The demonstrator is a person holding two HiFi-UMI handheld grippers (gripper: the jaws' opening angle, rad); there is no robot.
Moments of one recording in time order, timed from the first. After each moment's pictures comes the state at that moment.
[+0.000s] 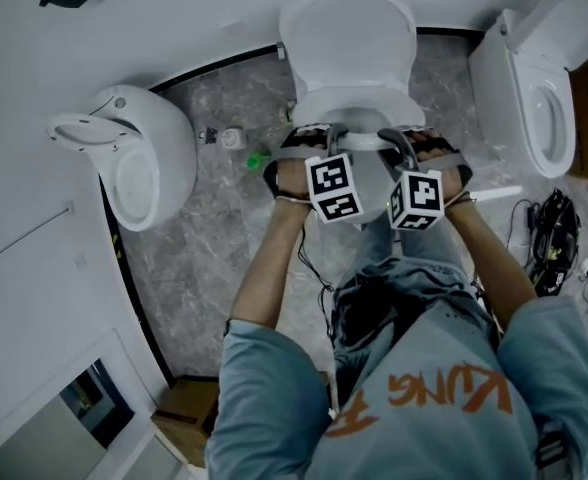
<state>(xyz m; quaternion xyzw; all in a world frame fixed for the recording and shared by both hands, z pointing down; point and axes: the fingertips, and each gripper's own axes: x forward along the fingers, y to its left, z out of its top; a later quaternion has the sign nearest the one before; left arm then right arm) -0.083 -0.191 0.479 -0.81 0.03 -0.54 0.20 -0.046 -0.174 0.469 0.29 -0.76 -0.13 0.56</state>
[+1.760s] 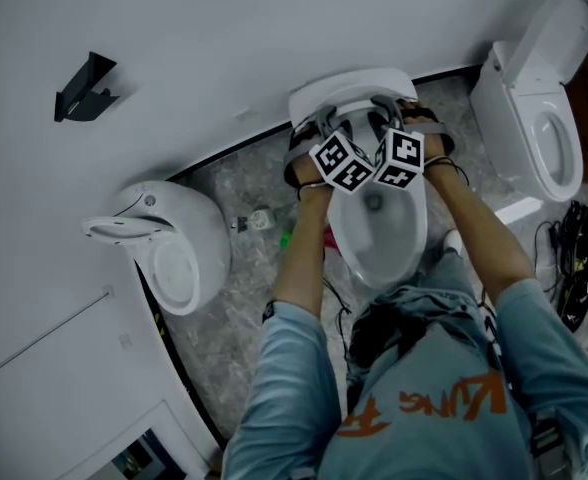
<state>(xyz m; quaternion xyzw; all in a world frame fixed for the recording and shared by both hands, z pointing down) -0.014 -0.445 0.455 -0.83 0.20 -0.49 0.18 0.036 -0.432 0.439 0.47 -0.70 -0.10 0.53</state>
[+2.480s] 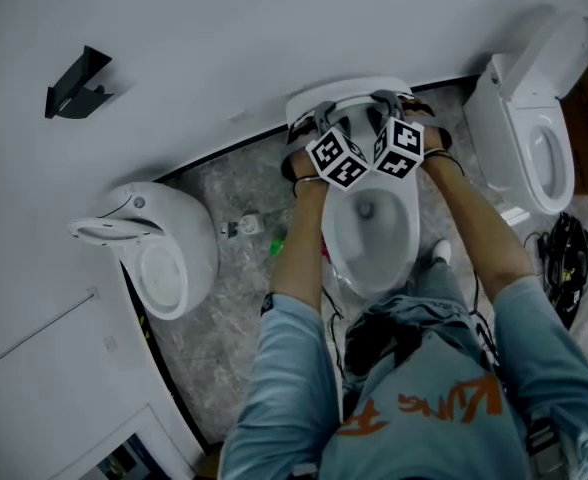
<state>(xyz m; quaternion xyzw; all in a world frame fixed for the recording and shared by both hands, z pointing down) -0.003 -0.485 0.455 -0.85 0.20 -0.45 0.18 0.047 -0.472 0.448 0.46 -0.71 -0.06 0.53</state>
